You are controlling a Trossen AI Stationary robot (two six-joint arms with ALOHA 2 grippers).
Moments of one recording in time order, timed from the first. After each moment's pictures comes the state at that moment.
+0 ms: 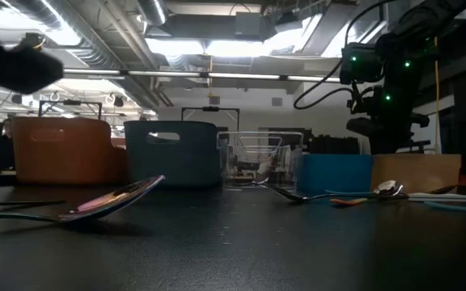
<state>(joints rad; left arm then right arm) -0.68 1.59 0.96 -0.61 -0.01 -0.38 -0.41 1.25 0.67 -0.70 0.41 0.58</state>
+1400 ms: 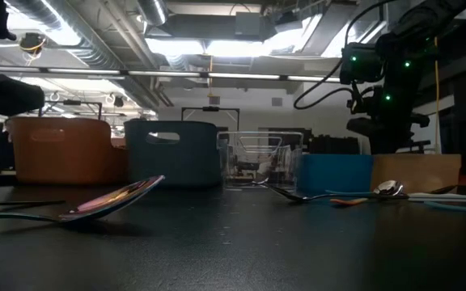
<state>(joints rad) -0.72 1.68 0.96 -0.69 -0.01 -0.39 -0.41 1.25 0.67 -0.70 0.41 0.58</state>
